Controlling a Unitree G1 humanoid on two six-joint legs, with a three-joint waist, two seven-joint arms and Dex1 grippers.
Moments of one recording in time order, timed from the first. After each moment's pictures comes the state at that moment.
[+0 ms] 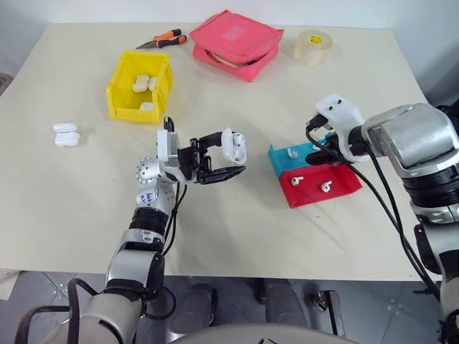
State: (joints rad) left arm -0.74 0.15 0.07 0.68 -0.59 -0.38 -1.50; right arm -1.03 -0.77 0.40 0.03 0.19 1.50 0.75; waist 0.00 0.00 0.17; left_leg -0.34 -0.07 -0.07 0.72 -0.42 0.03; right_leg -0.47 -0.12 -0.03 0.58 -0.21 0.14
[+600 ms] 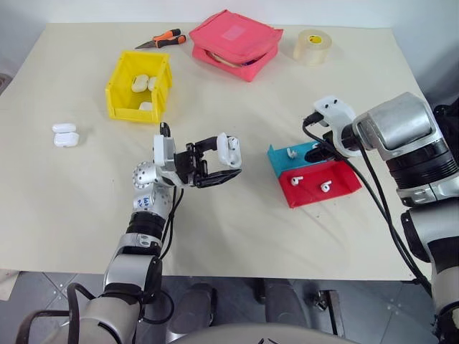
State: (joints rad) left arm -0.70 0.17 0.08 0.67 -0.59 -0.38 -1.50; right arm -1.12 -0.70 0.47 0.31 0.18 1.42 0.73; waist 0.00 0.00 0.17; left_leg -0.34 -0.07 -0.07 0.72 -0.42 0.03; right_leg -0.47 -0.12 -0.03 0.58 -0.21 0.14
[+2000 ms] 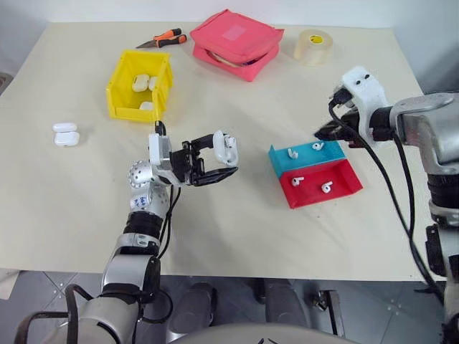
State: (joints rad) left arm -0.72 0.18 0.09 0.68 -0.59 -0.36 -1.50; right arm -0.87 -0.71 -0.02 -0.19 0.36 1.32 0.82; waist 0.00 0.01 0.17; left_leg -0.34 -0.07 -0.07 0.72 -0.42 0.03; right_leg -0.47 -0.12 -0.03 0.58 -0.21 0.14
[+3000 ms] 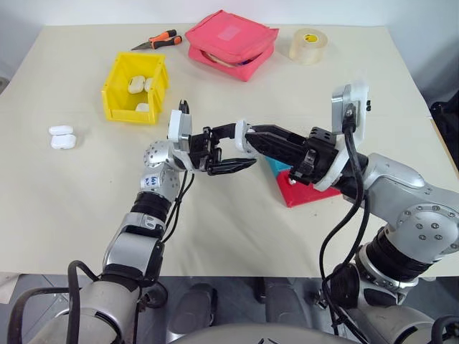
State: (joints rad) left arm -0.86 0.19 -0.06 0.76 -0.66 -0.29 -1.50; right arm -0.61 -0.19 -0.38 -0.68 0.95 1.40 0.43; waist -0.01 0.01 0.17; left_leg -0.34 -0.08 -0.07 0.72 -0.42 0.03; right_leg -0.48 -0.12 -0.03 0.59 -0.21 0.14
